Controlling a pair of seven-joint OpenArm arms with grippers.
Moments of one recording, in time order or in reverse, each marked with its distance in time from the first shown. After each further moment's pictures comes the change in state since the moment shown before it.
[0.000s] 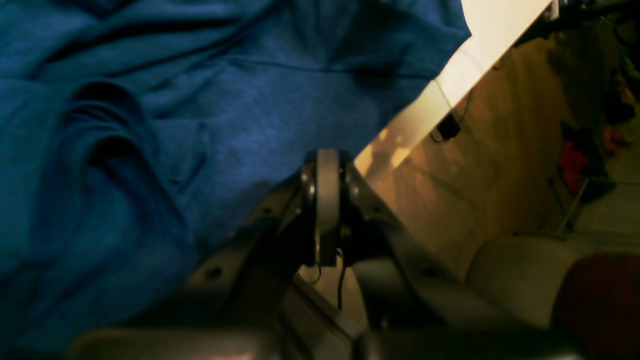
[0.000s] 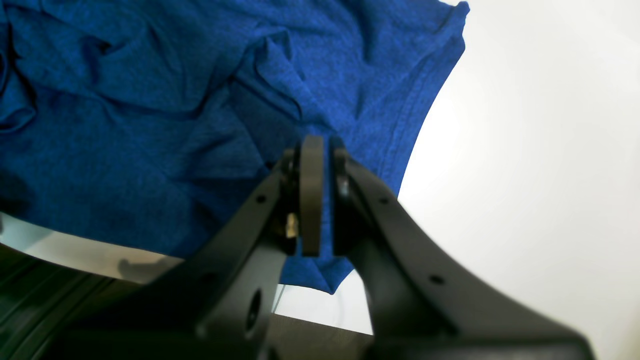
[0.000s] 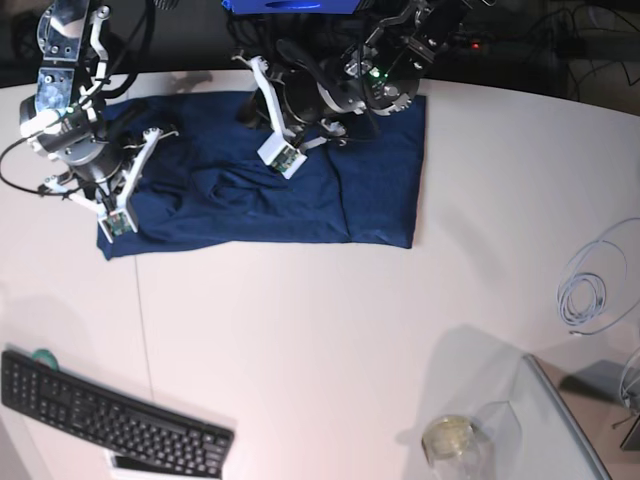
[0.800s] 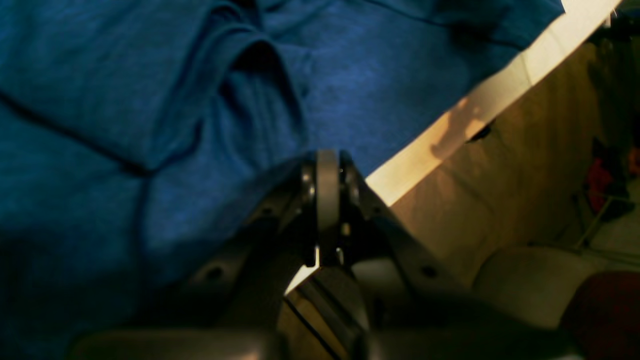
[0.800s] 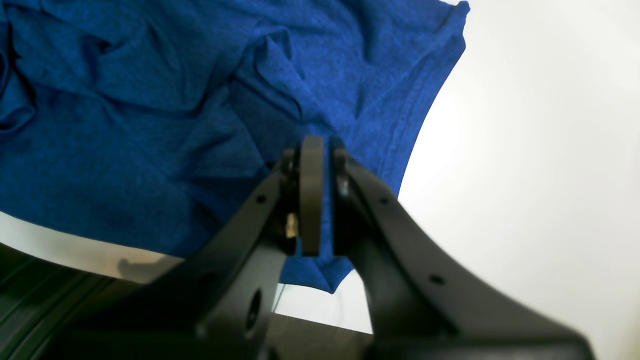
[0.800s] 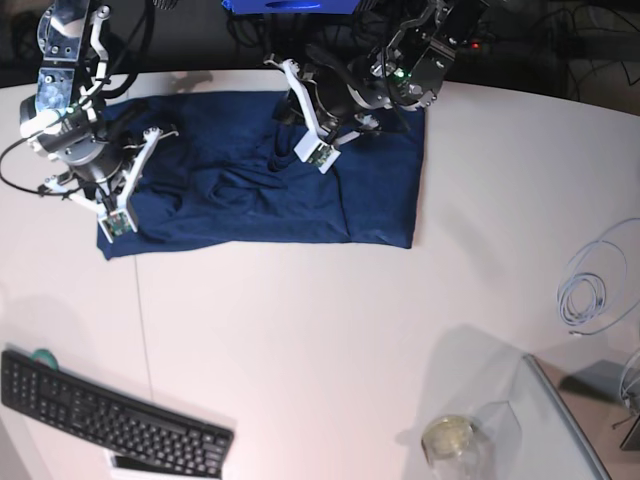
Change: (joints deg) left arm 1.6 -2.1 -2.9 -3.8 0.4 0.2 -0.5; right arm 0.0 0.0 0.0 0.0 0.0 0.0 0.0
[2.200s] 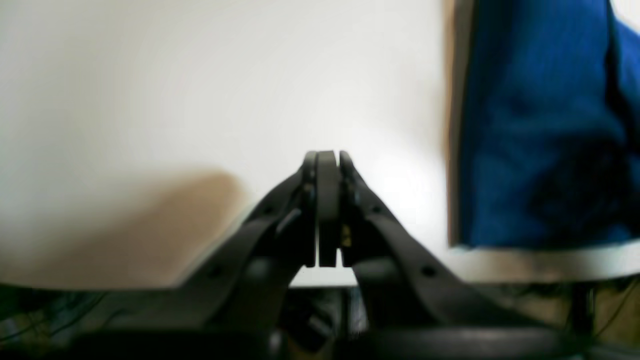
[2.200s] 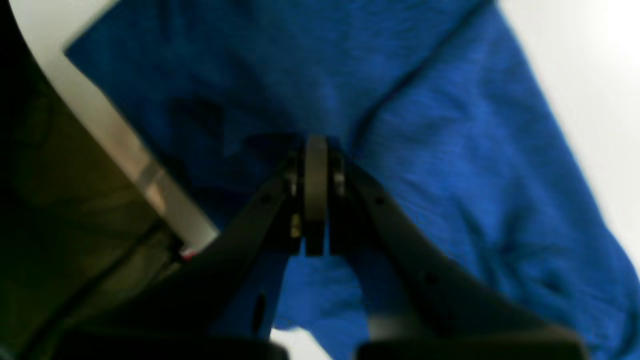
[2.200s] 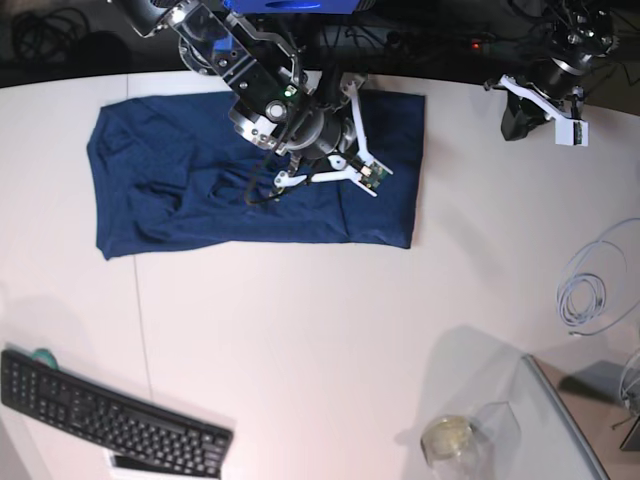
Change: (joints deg) left arm 12.7 4.2 -63.5 -4.7 0.5 -28.3 -13.9; right arm 11.6 -1.0 -52.2 -19.0 0.2 -17.2 2.5
